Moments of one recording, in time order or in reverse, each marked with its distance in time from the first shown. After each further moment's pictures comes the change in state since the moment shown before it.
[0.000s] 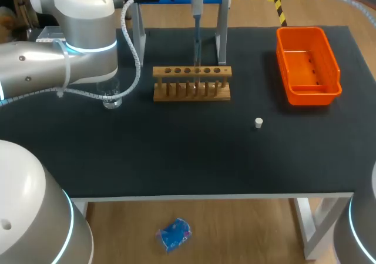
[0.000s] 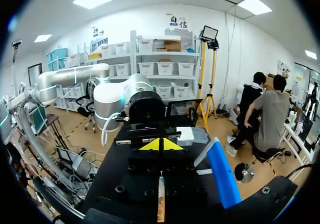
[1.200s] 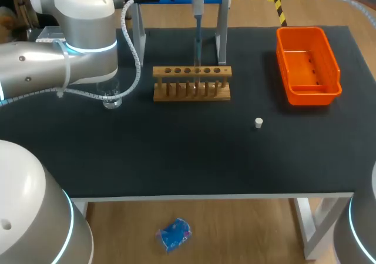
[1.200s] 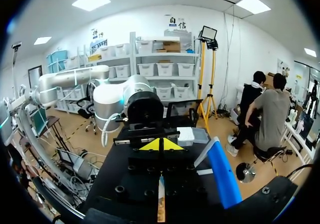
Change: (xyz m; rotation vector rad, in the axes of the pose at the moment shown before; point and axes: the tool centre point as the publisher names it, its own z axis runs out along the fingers) left arm 0.000 0.000 0.000 0.000 0.000 0.000; right arm -0.002 -0.002 -0.002 -0.011 0.006 0.013
